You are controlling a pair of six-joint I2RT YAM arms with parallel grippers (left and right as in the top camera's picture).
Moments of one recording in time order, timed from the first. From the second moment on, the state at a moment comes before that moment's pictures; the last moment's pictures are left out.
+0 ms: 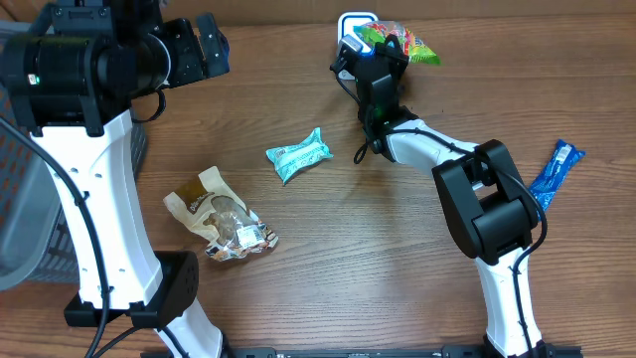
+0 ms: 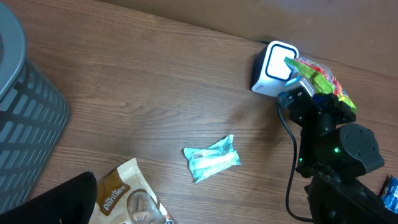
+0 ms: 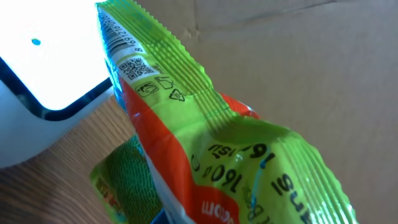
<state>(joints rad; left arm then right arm) -0.04 1.90 2.72 -1.69 0.07 -0.31 0.46 2.31 1.54 0.55 0.71 -1.19</state>
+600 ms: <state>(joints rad) -0.04 1.90 2.72 -1.69 0.07 -0.31 0.43 2.39 1.54 0.79 0.63 -1.20</state>
